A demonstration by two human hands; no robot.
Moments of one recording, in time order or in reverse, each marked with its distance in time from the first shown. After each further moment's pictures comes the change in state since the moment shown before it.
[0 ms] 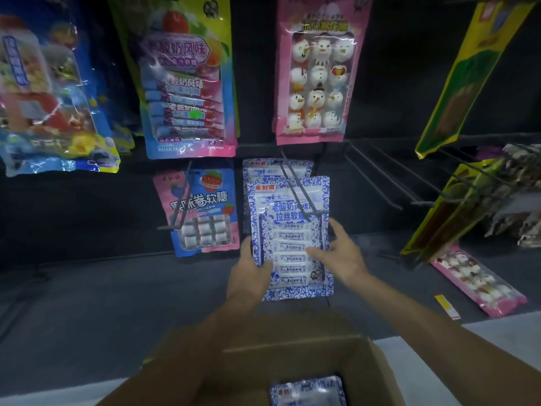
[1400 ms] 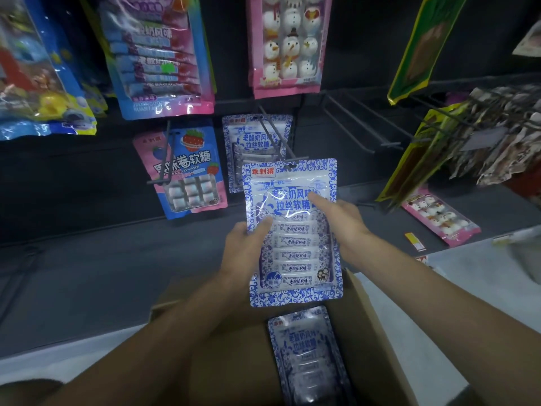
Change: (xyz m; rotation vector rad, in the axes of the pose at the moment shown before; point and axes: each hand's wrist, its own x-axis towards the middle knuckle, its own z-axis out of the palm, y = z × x) left_hand -0.095 0.027 -0.026 -0.495 -0.118 -0.129; right_hand -0.094 -0.038 -0.029 0.553 0.031 0.350
